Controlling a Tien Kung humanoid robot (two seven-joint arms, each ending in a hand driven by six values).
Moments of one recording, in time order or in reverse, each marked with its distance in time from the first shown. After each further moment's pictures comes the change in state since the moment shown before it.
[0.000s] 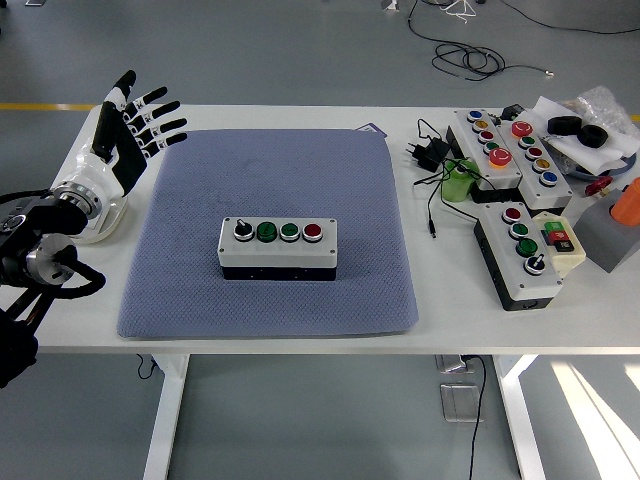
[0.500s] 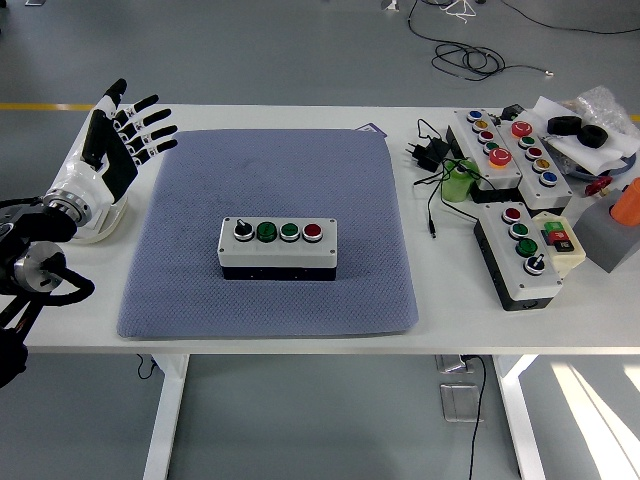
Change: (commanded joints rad) left arm 0.037 0.022 -0.044 -0.010 0.008 -0.018 0.005; right arm 0.010 0.002 -0.003 0.000 0.003 0.000 -0.002
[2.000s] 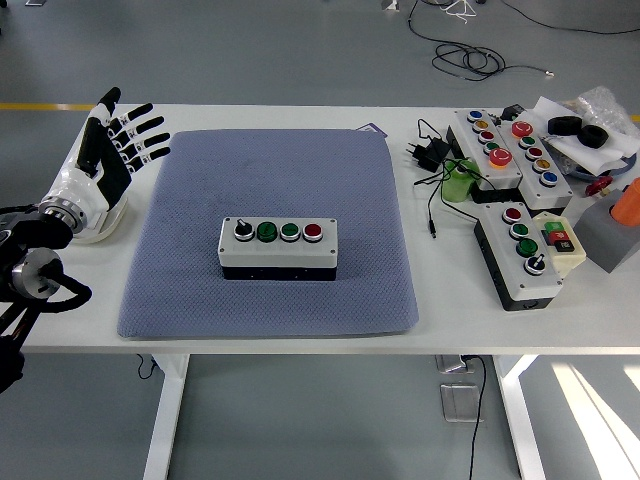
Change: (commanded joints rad) left arm 0.020 0.002 0.011 -0.009 0.011 0.020 0.010; right arm 0.003 -0.003 -0.007 0.000 -0.020 -0.003 -0.013
